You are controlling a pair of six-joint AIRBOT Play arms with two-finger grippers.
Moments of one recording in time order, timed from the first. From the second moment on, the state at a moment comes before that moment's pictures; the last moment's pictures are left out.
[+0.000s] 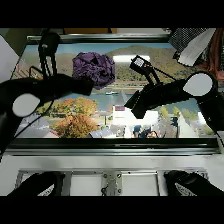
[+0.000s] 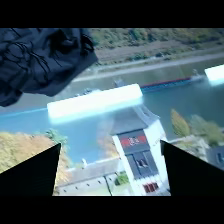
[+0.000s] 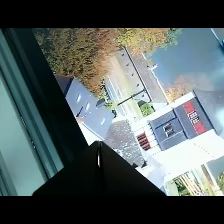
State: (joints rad) left arm -0.45 -1.02 1.31 1.55 -0.92 -1.80; right arm 0.37 -1.12 1.32 -0.94 1.27 0.92
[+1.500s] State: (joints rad) left arm -0.28 -1.77 1.98 1.34 -1.05 -1.46; right arm 0.33 -1.10 1.35 -0.94 1.22 0.94
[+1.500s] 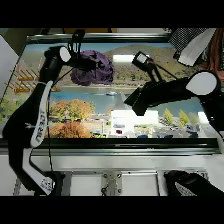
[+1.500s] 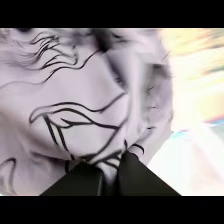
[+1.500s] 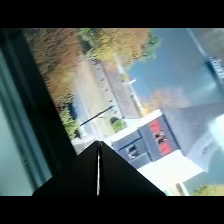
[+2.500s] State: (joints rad) left arm -0.51 -1.26 1.33 1.43 -1.03 -1.80; right arm 0.00 -0.82 1.40 -1.12 1.07 1.29
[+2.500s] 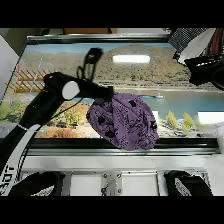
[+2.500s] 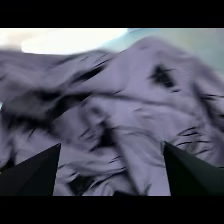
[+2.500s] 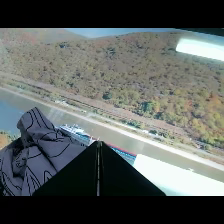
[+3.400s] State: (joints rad) left arm -0.25 -1.52 1.00 0.91 -0.95 -1.58; right arm -0.02 -0.82 1.32 -1.20 1.19 1.33
